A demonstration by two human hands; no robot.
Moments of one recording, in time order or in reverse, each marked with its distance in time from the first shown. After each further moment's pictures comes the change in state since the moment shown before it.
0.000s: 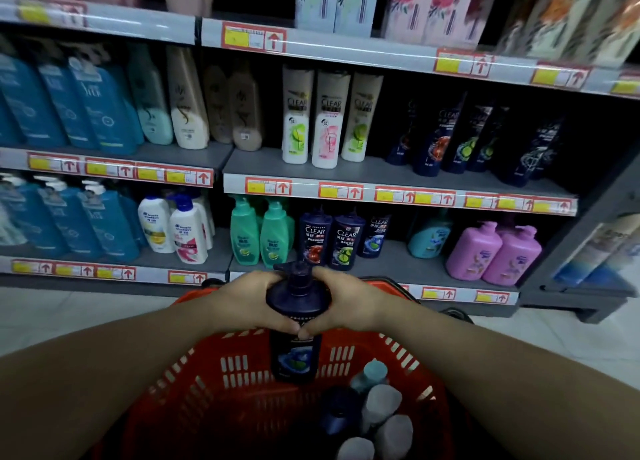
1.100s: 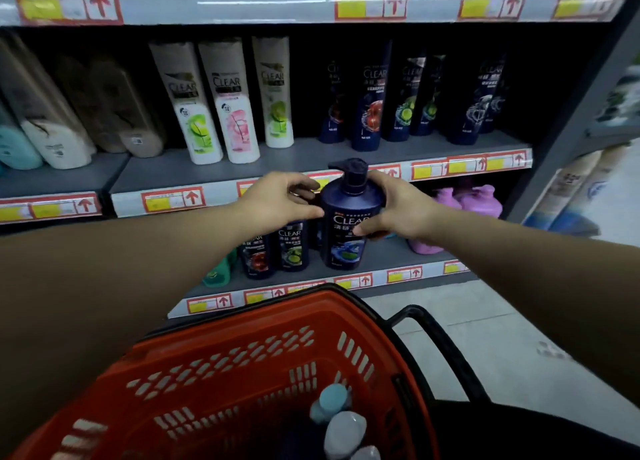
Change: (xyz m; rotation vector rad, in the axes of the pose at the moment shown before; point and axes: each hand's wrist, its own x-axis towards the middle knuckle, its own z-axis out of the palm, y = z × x) left_hand 0.198 0.128 0.006 0.042 0.150 0.123; right_hand -0.011 0.129 -0.180 0.330 0.452 0.121
